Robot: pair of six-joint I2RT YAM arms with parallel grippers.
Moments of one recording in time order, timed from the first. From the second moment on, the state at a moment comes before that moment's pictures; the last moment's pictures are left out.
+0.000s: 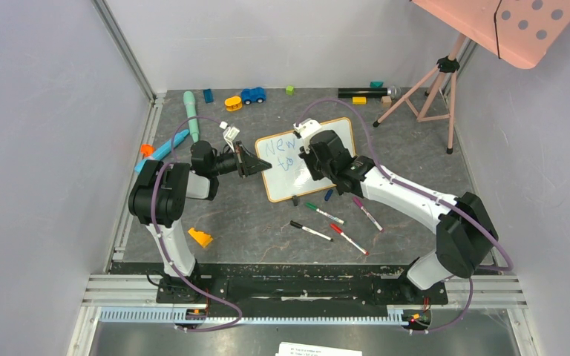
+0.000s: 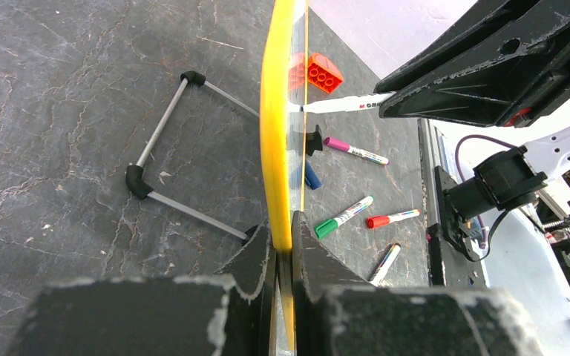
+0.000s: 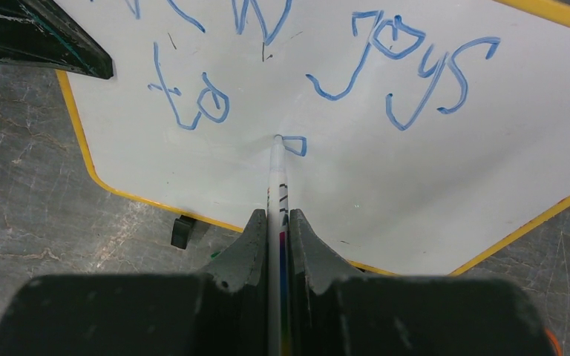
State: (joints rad) left arm -0.13 1.90 0.71 1.15 1.13 -0.57; right arm 0.74 1.53 1.13 -0.25 0.21 0.01
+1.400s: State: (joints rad) left arm -0.13 1.90 0.72 1.13 1.13 -0.57; right arm 0.74 1.51 1.10 -0.29 0.25 0.01
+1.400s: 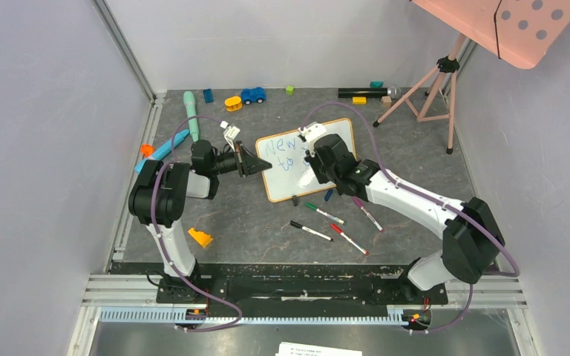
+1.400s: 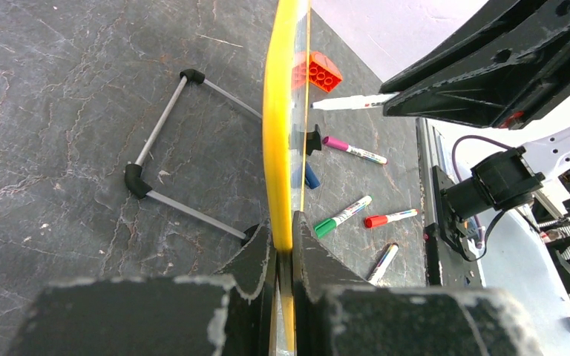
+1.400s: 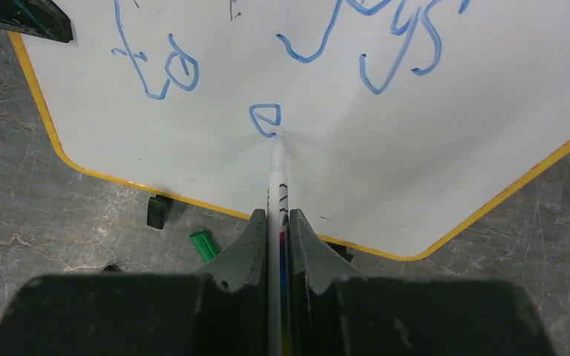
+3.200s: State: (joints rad) left arm -0.13 1.91 0.72 1.13 1.13 -0.57; right arm 0.74 1.49 1.07 -0.19 0.29 -0.01
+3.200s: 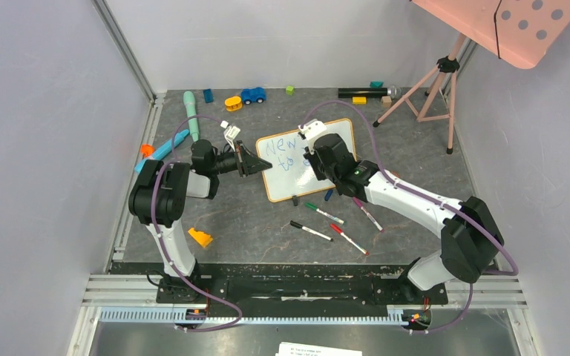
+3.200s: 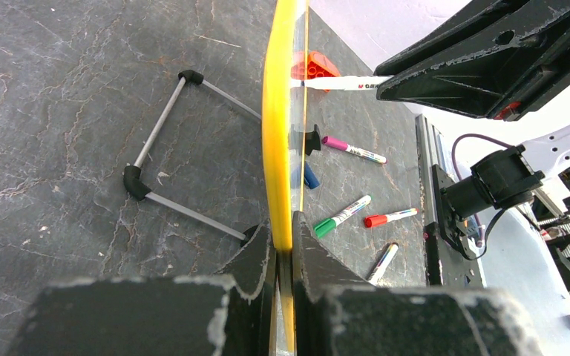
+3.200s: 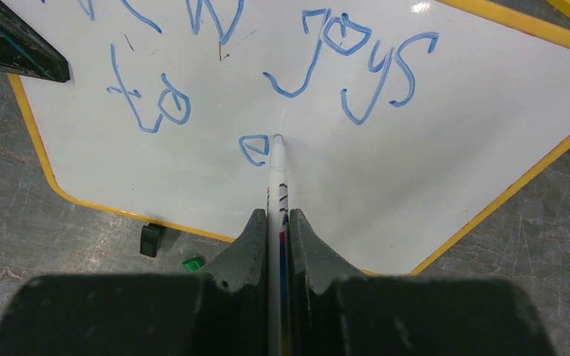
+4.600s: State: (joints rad) left arm -0.13 1.91 0.72 1.13 1.13 -0.57; right arm 0.72 1.51 1.10 -0.23 0.28 -0.01
